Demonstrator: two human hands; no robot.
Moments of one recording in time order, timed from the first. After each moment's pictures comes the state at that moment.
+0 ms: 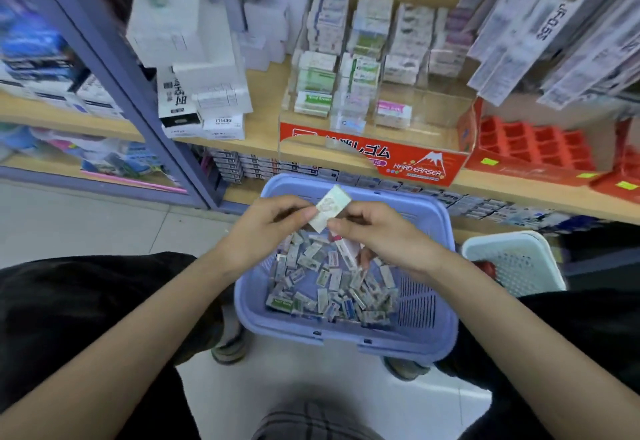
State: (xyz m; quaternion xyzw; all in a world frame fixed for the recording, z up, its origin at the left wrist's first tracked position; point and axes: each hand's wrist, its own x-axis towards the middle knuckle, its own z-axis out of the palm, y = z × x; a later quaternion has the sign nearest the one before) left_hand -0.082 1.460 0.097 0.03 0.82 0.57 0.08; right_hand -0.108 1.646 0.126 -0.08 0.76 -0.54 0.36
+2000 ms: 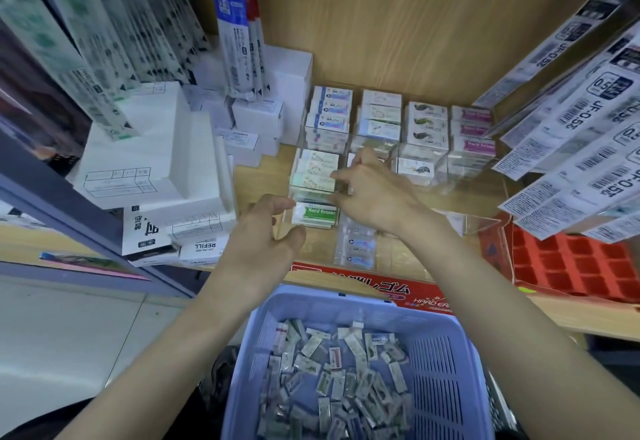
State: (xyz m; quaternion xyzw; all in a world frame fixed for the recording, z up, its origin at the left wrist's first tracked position) left_hand -0.232 1.439 0.152 -0.14 0.84 0.52 0.06; right_hand -0.332 1.585 0.156 -0.18 0.97 -0.11 0.13
